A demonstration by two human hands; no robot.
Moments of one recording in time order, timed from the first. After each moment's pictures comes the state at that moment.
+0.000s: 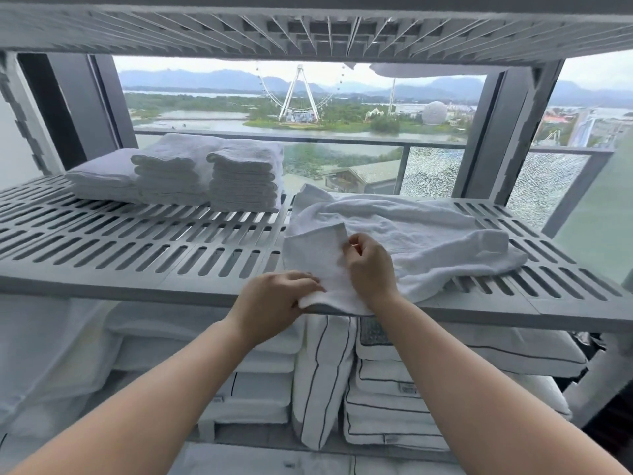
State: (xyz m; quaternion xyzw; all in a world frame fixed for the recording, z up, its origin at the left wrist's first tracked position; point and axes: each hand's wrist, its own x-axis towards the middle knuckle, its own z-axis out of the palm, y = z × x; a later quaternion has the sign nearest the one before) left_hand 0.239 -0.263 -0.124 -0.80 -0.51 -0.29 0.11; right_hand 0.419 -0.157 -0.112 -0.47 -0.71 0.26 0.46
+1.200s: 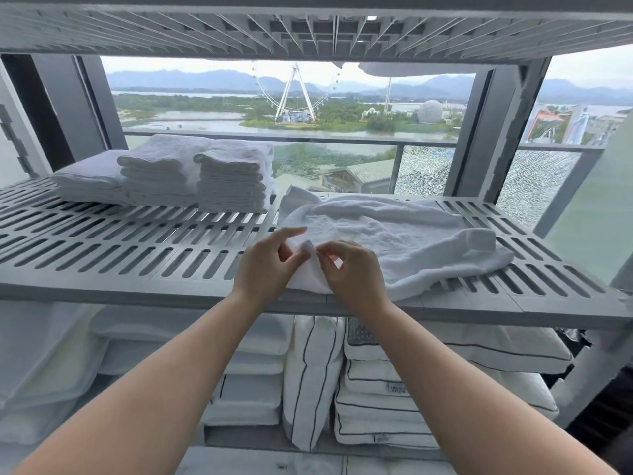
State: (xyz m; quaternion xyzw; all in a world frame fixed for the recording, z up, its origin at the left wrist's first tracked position) left_hand 0.258 -0.223 -0.100 -0.63 -0.61 -0.48 -0.04; right_hand 0.430 -0.175 -0.109 -0.37 -0.79 0.12 0.47
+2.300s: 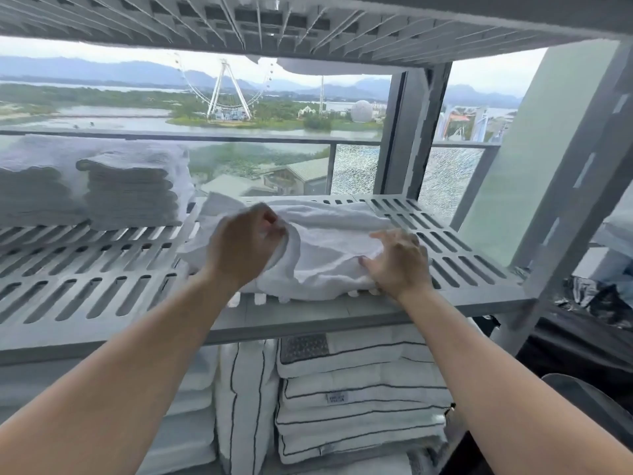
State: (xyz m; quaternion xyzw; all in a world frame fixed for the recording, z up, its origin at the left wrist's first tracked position) left_hand 0.334 -0.147 -0.057 -0.68 -0.58 -0.44 0.04; right_hand 0.610 -0.093 -0.106 -0.64 -0.72 -0.04 0.27
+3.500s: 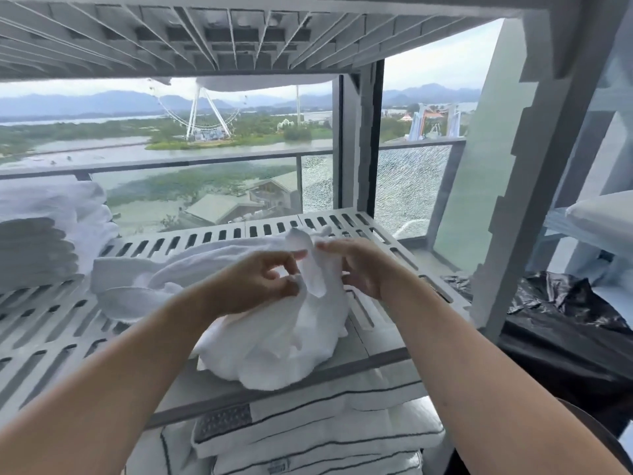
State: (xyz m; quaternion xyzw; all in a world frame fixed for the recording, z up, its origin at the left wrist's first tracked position) left_hand 0.464 -0.065 -0.051 -0.81 -0.42 -0.26 -0.32; right_hand 0.692 -0.021 -0.064 -0.45 -0.54 0.59 0.40
